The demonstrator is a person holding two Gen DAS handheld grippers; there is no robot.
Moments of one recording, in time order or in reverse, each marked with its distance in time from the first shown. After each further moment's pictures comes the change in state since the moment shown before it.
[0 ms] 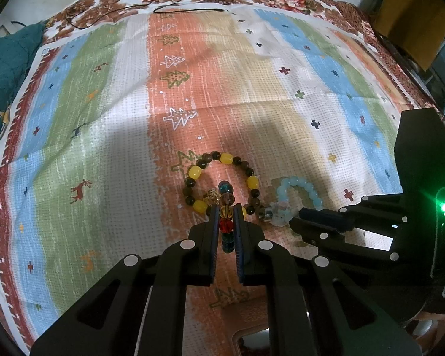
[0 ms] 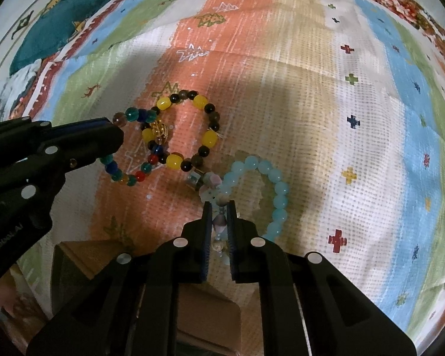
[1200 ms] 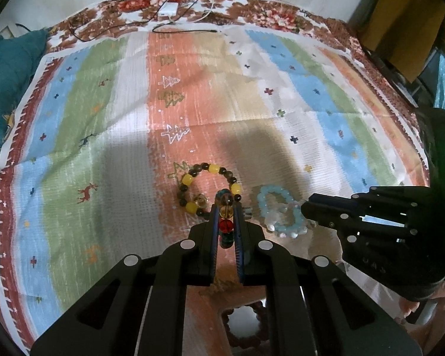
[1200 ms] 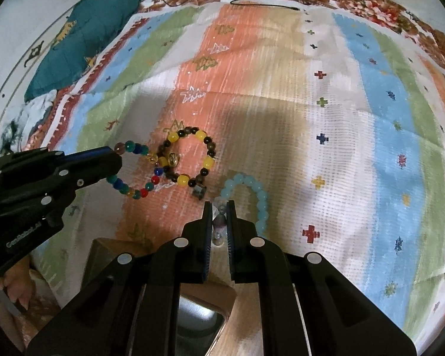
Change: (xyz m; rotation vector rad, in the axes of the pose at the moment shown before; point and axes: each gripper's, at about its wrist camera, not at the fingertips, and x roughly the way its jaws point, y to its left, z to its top) left arm -0.040 -0.006 -0.006 -0.010 -0.080 -0.047; right arm -0.056 -0.019 -0.010 0.058 -0.139 0.058
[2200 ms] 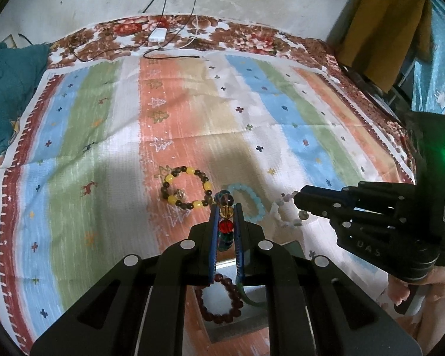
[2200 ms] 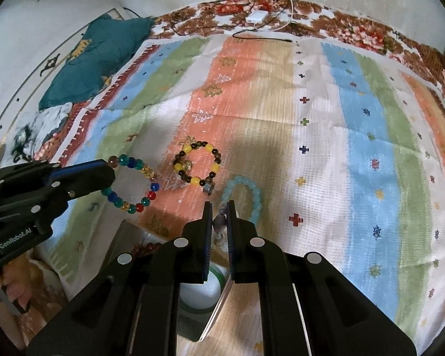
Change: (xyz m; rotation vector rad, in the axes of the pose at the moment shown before) left arm -0.059 -0.024 -0.034 0.019 -0.116 -0.063; right arm -0.061 0.008 -0.033 -0.023 -0.142 -0.008
